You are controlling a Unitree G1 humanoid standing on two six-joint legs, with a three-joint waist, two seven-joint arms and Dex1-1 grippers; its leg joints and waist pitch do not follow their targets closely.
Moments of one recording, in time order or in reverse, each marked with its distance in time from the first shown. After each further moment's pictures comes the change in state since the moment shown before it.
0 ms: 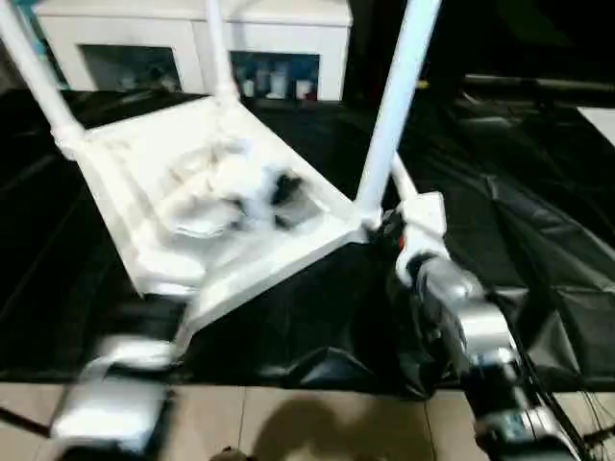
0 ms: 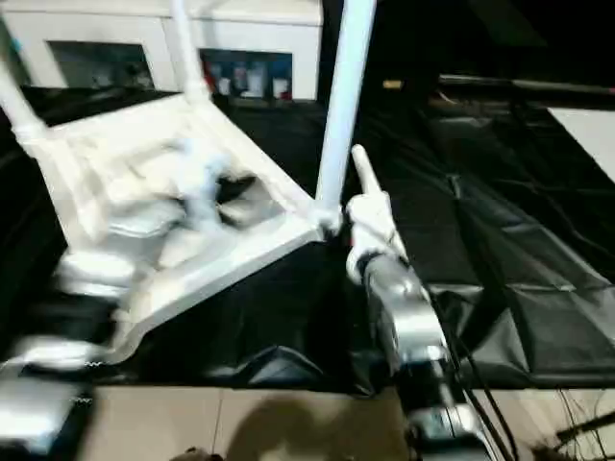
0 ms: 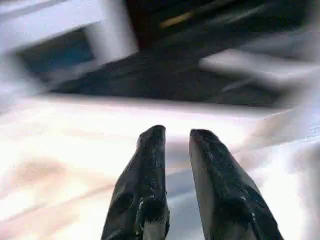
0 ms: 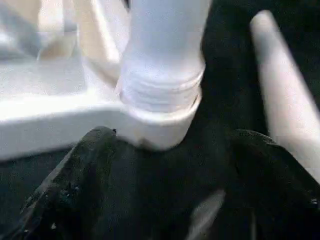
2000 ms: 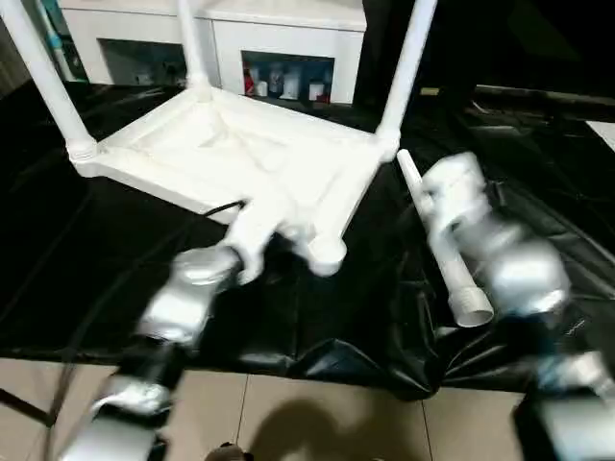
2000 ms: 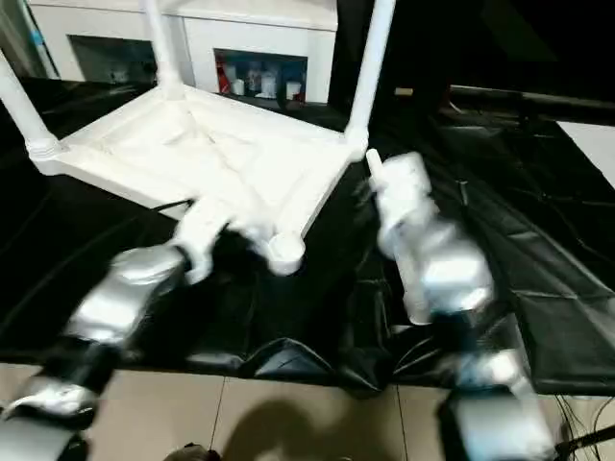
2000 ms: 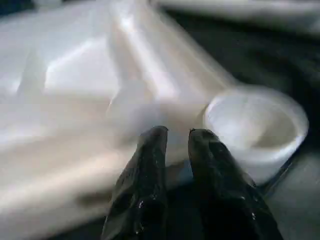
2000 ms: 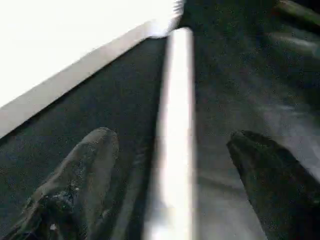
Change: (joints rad) left arm 0.096 -0.203 -0.210 0.103 -0.010 -0.138 -0.079; right arm -0.275 -0.194 -0.126 -0.020 -0.048 0.445 -0.024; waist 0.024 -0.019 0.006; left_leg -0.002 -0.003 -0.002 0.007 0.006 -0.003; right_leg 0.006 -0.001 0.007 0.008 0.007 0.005
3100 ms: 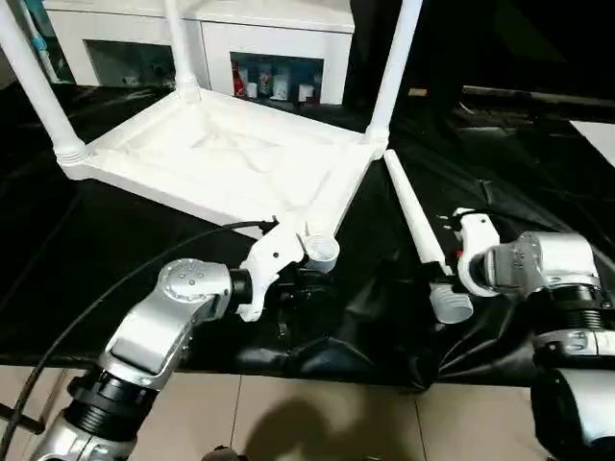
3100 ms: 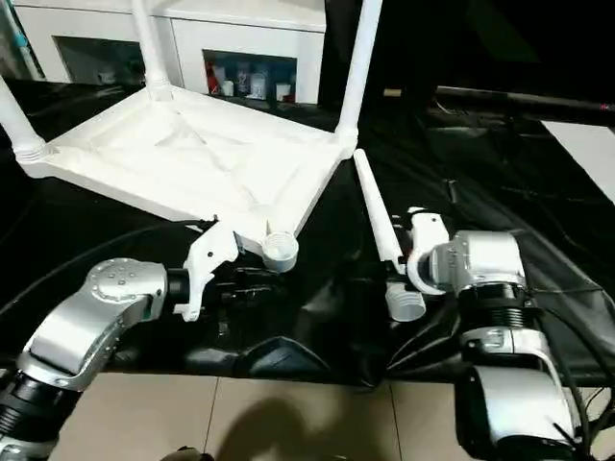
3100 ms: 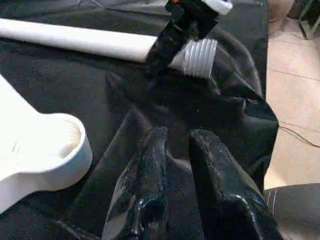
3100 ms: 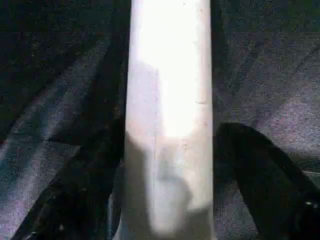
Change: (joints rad) left arm 0.171 0.191 -0.118 -0.544 -0.206 0.349 -0.368; right arm -0.044 -0.047 -0.093 0.293 0.152 0.373 0.165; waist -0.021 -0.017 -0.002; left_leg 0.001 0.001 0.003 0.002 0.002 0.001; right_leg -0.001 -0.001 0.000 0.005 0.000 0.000
